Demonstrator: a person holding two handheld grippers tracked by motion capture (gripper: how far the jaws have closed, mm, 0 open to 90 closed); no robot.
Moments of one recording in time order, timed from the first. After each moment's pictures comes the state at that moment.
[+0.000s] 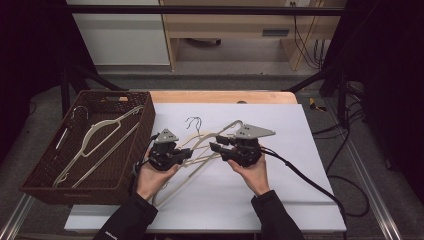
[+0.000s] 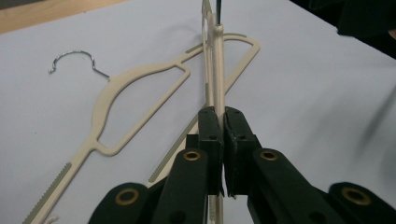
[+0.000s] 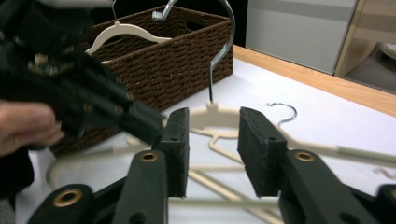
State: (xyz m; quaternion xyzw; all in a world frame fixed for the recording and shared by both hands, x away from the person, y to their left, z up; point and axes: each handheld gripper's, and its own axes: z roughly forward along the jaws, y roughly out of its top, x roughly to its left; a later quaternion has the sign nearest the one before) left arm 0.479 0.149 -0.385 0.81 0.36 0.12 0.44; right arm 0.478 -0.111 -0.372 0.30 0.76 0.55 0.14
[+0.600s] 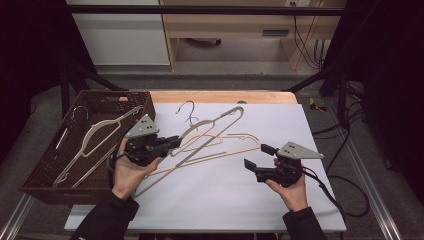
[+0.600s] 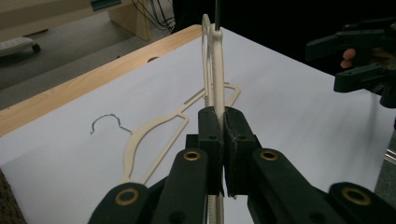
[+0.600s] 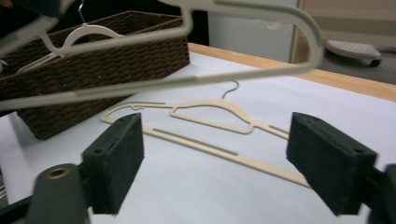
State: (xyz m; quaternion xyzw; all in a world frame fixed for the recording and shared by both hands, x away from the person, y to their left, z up) left arm 0.447 0.178 -0.300 0.81 0.30 0.16 0.48; right arm 0.431 -0.201 -0.384 0.36 0.73 0.55 0.19
